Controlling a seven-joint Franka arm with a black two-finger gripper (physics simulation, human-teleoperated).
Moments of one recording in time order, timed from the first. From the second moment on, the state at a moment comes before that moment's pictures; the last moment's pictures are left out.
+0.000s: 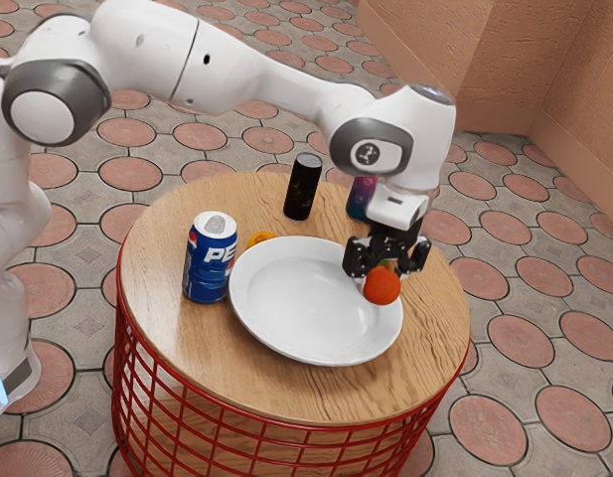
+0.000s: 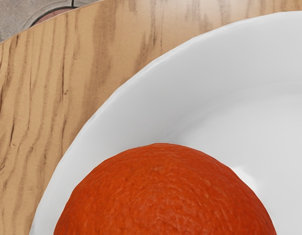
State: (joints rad) arm -0.58 0.17 0.39 -1.68 -0.19 1.88 1.36
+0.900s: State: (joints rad) arm -0.14 -1.02 0.74 -2.13 -0.03 1.42 1.25
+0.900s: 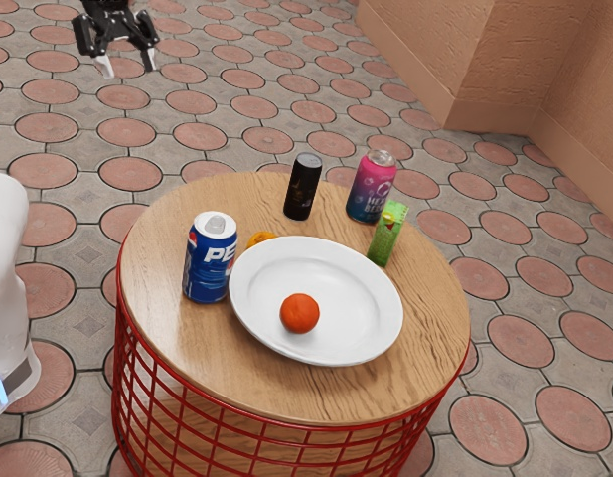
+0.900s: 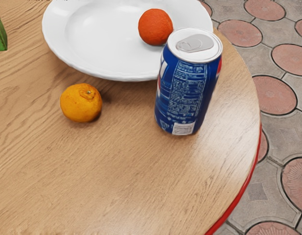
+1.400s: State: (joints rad) arm 0.03 -0.90 0.99 -2.15 -0.11 1.41 1.32
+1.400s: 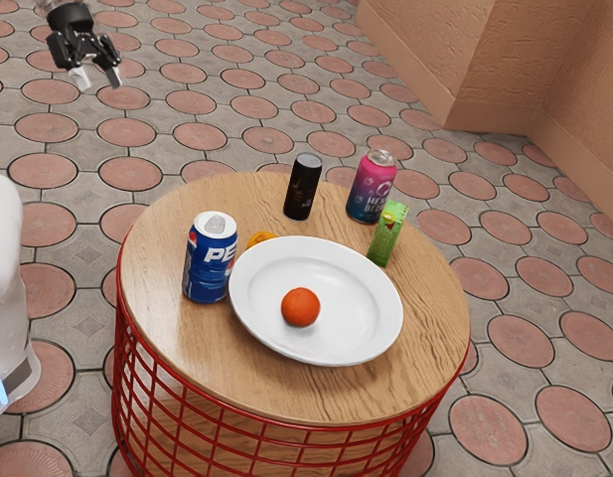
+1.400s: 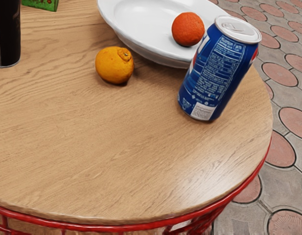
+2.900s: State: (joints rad) arm -0.69 -0.86 1.50 -2.14 -0.06 1.67 1.43
